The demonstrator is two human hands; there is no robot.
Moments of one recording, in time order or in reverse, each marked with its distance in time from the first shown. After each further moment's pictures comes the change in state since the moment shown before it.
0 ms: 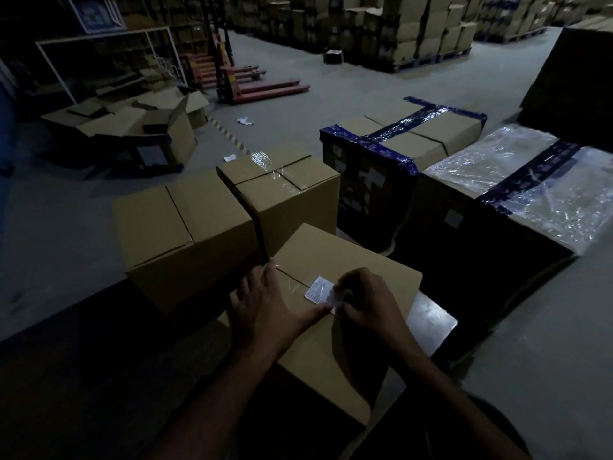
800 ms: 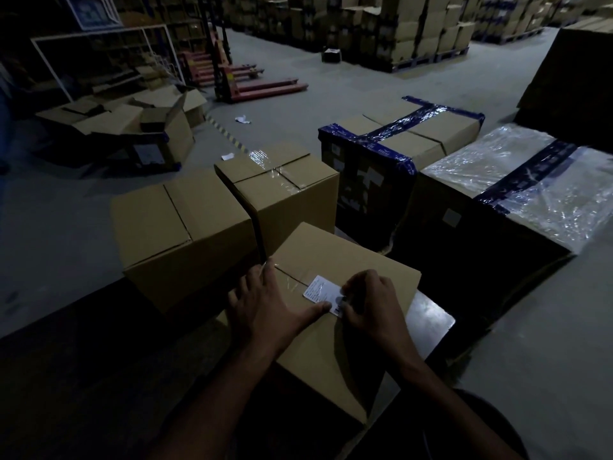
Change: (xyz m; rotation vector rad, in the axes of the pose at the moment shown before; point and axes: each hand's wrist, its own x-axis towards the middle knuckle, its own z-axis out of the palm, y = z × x) left_hand 0.001 -0.003 0.003 -0.023 0.031 0.001; right_hand -0.013 -0.004 -0.001 -0.081 0.102 0.007
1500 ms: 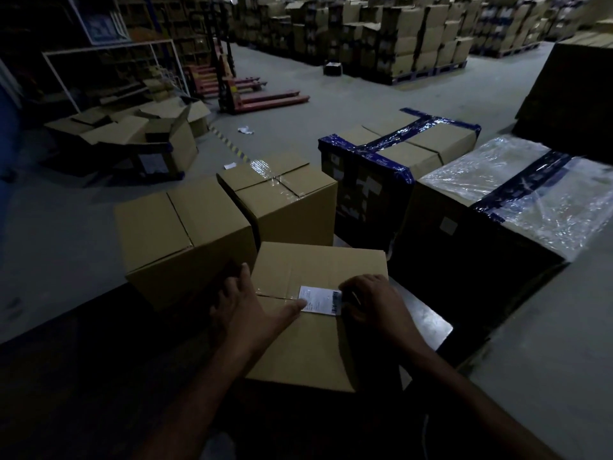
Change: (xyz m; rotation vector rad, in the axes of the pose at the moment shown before) left_hand -0.002 -0.014 -0.017 -0.147 -0.114 -0.162; right_hand 0.017 0.006 -0.023 -0.250 -0.165 -0.116
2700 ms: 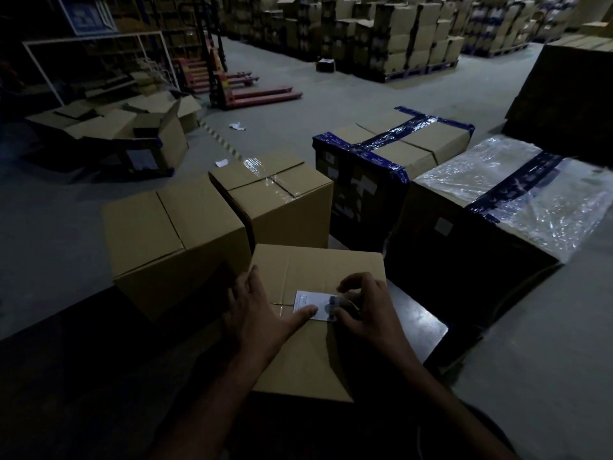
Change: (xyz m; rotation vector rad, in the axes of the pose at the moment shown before) left_hand 0.006 0.011 0.023 -0.077 0.041 0.058; right_hand -0.007 -0.010 0.011 0.293 0.089 0.101
